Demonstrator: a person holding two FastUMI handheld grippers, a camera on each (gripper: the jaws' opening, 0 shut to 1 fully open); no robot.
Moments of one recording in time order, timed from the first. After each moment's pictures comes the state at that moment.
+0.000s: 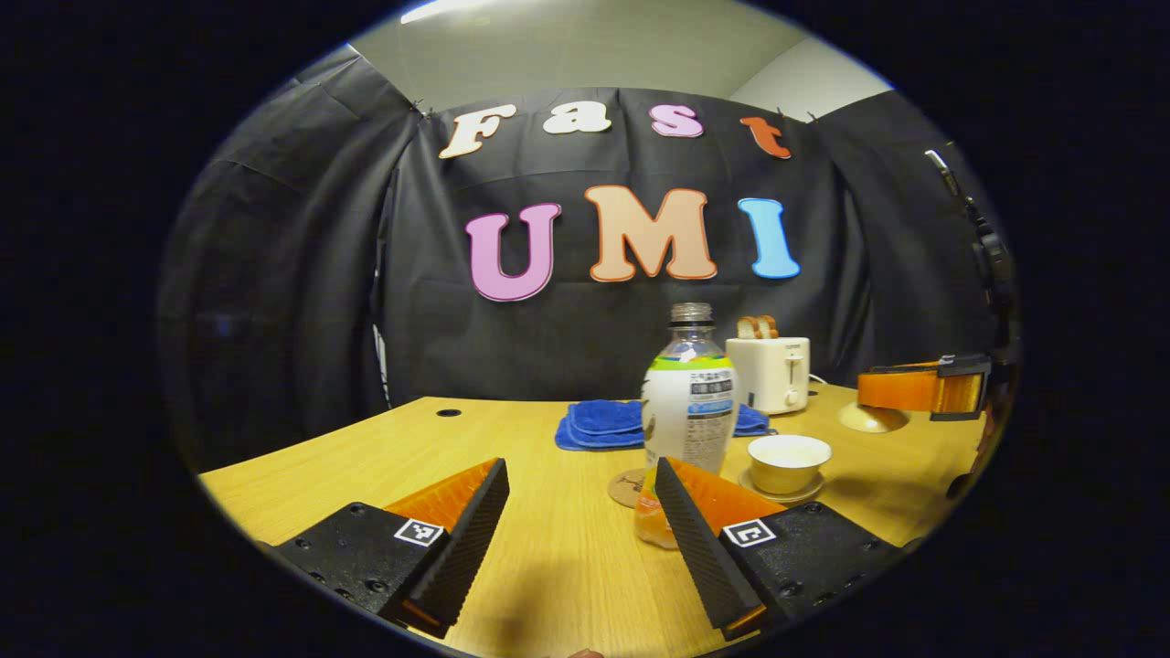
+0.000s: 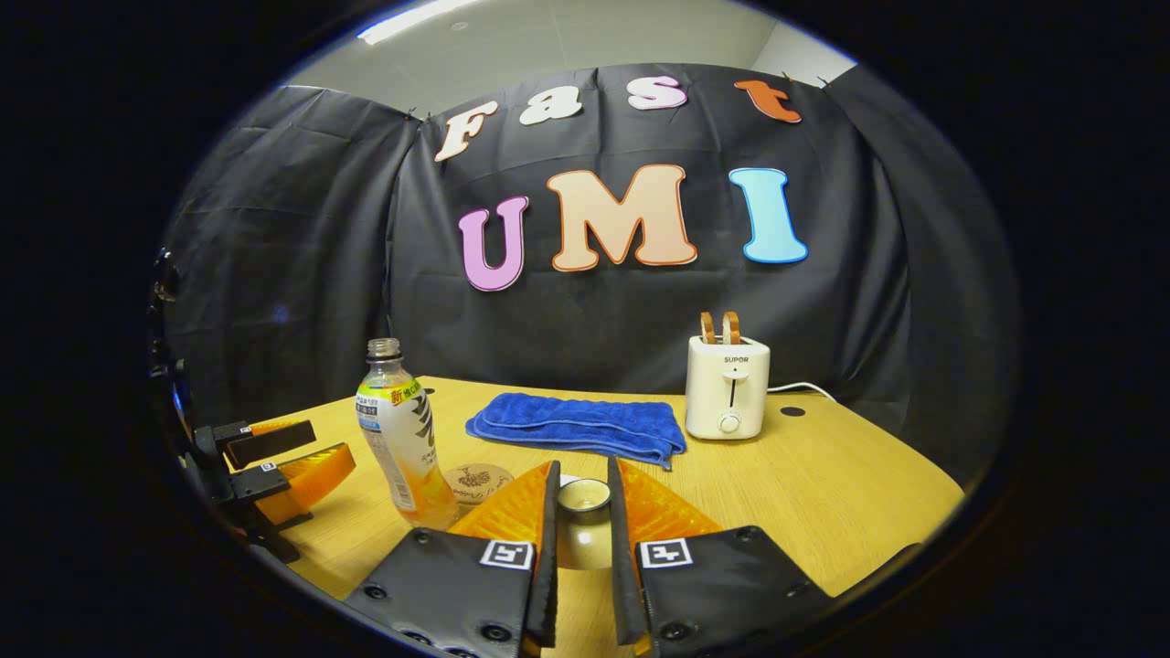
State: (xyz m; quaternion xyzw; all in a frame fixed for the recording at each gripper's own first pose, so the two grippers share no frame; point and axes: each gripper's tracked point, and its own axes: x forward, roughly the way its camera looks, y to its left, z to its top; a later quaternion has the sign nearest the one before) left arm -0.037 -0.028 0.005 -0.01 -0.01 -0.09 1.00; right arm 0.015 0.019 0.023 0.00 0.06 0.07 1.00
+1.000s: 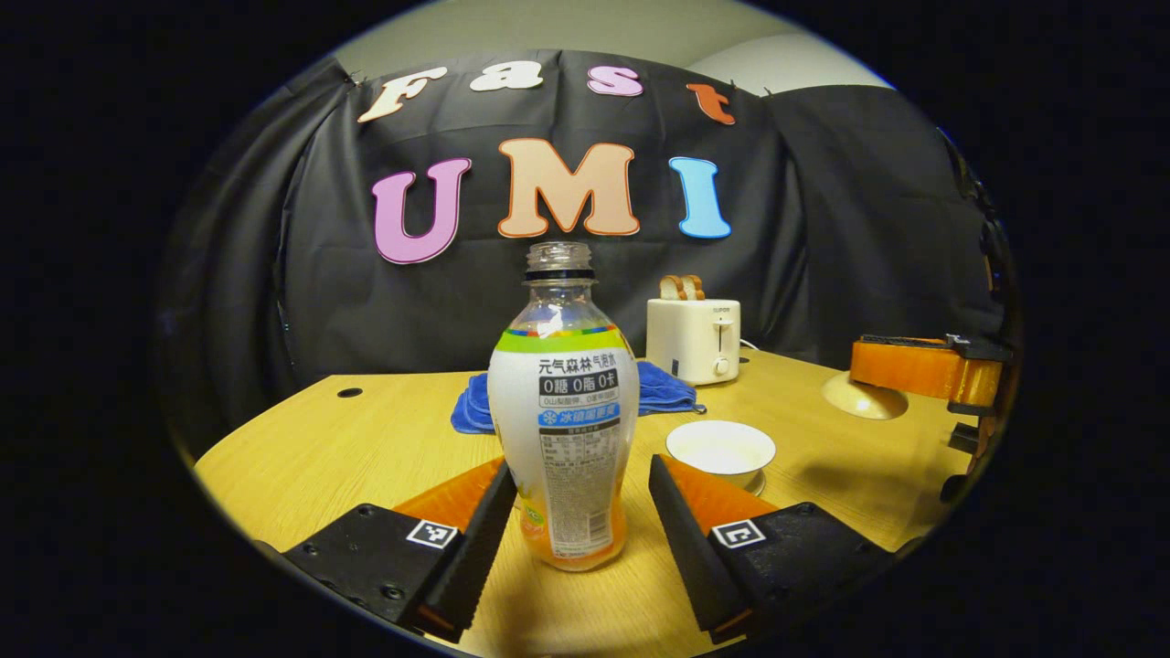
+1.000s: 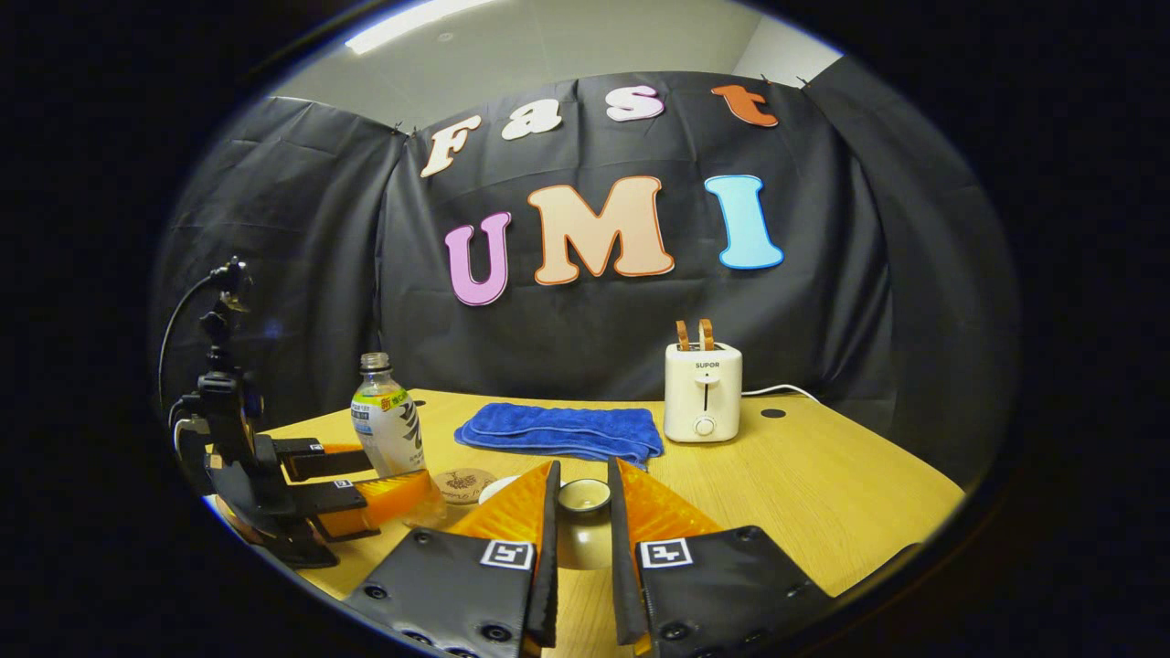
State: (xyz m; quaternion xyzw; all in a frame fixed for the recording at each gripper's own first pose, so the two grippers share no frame) left arm 0.004 -0.100 -0.017 0.01 0.06 -0.18 0.98; right arm -0.002 -0.017 0.037 0.01 0.04 0.05 1.00
